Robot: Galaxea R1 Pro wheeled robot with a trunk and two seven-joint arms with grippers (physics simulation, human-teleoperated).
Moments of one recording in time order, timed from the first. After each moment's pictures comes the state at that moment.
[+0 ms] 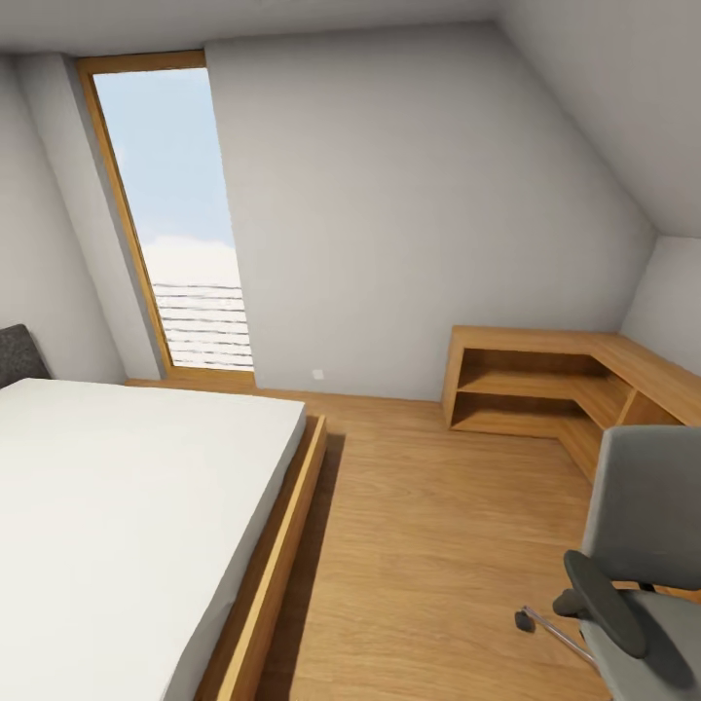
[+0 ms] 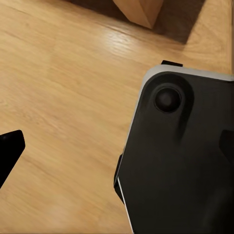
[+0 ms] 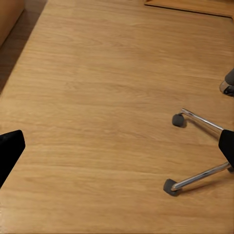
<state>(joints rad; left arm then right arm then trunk) 0.00 -0.10 -0.20 -0.04 0.35 -0.28 0.41 -0.25 0.05 0.81 0.02 -0.69 -0.87 -0.26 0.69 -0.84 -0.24</state>
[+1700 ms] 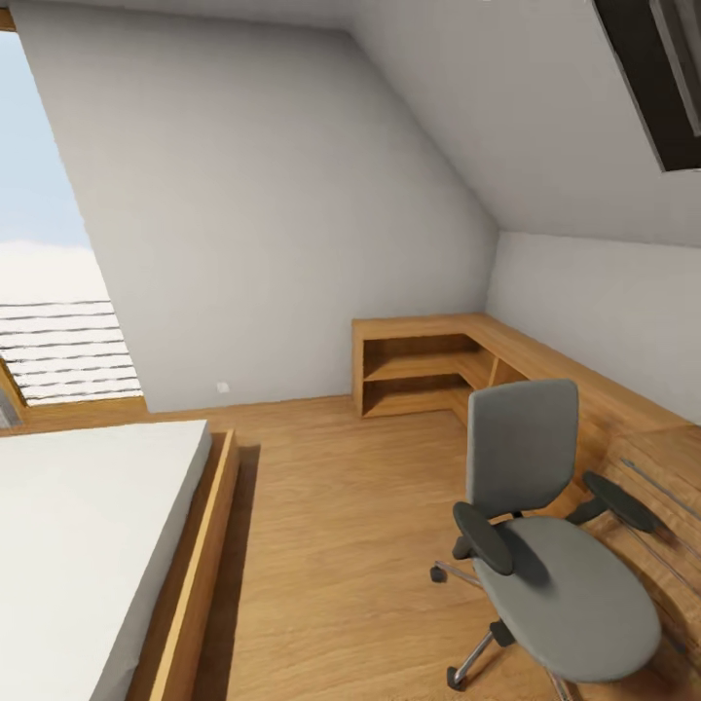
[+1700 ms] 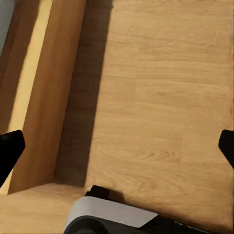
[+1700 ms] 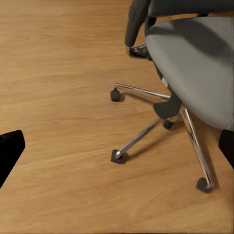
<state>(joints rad) 0.00 -0.07 -0.21 -0.36 0.34 -0.43 0.27 -0.25 0.04 0.81 0.01 -0.69 -0.87 -0.26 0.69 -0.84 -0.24</state>
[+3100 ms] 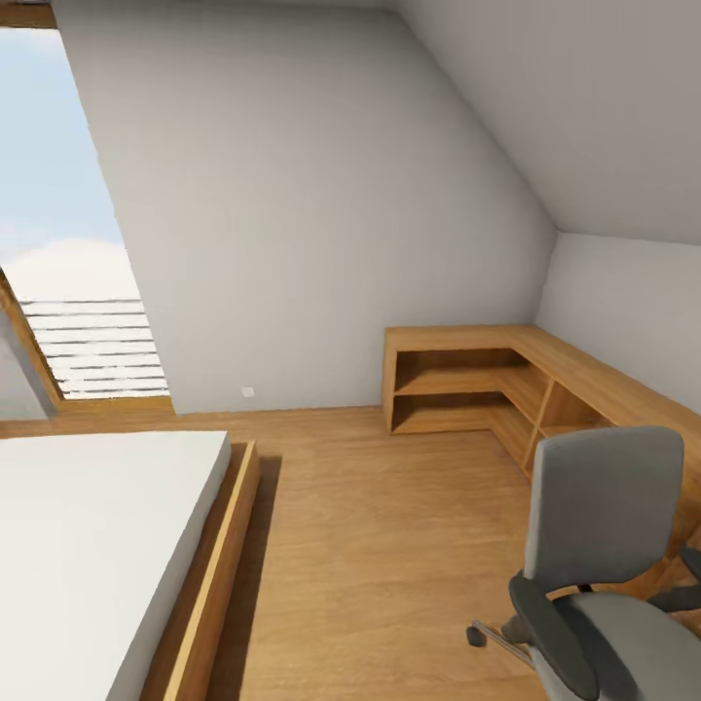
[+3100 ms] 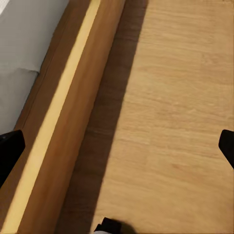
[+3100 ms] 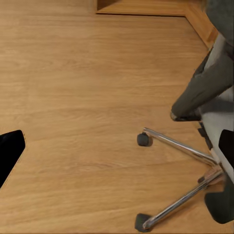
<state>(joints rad) -0.01 -0.03 -0.21 -0.35 0.34 -0.54 0.27 -0.26 0.03 0.81 -0.02 -0.68 -0.86 -0.26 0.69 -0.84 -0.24</state>
